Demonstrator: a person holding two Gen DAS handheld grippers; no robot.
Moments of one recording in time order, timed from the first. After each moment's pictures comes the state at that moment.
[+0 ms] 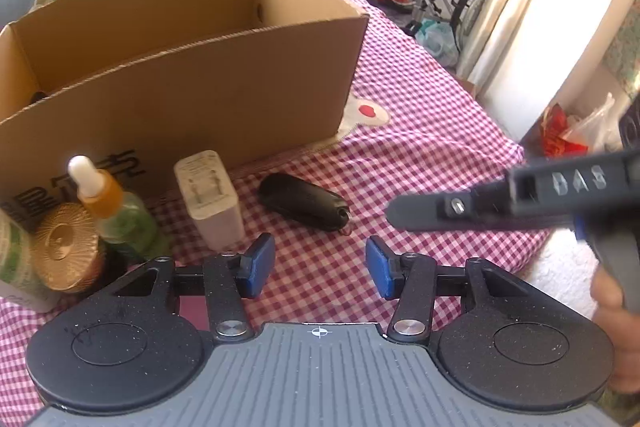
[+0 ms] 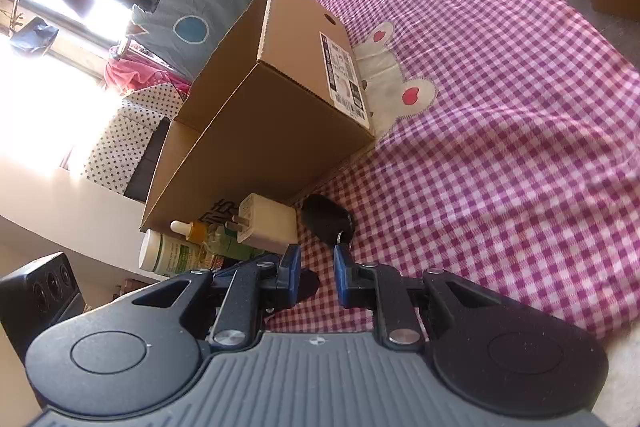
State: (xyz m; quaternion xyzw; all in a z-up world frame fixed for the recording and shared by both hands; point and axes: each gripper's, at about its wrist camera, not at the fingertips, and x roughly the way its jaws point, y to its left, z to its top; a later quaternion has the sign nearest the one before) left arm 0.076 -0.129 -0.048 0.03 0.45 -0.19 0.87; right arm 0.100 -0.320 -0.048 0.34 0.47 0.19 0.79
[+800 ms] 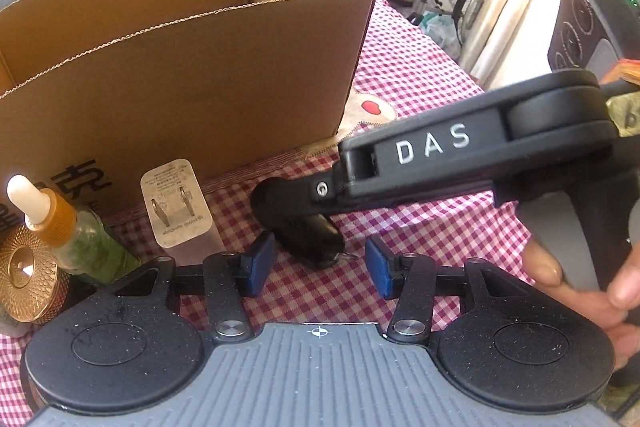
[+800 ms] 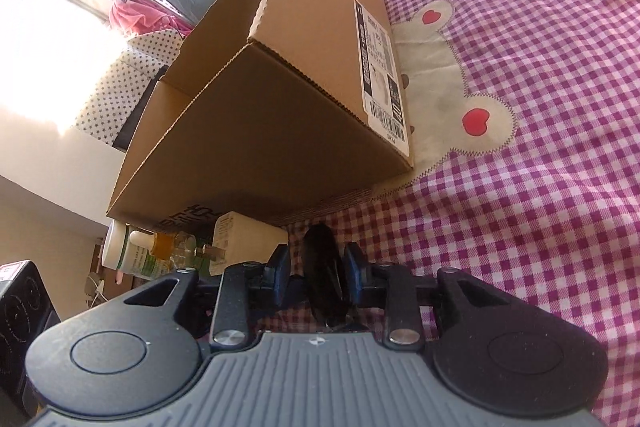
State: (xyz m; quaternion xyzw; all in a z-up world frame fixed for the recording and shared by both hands) left arm 0.090 -0.136 -0.063 0.03 0.46 -0.19 0.86; right arm 0.170 -0.271 -0.070 0.28 0.51 0.24 0.78
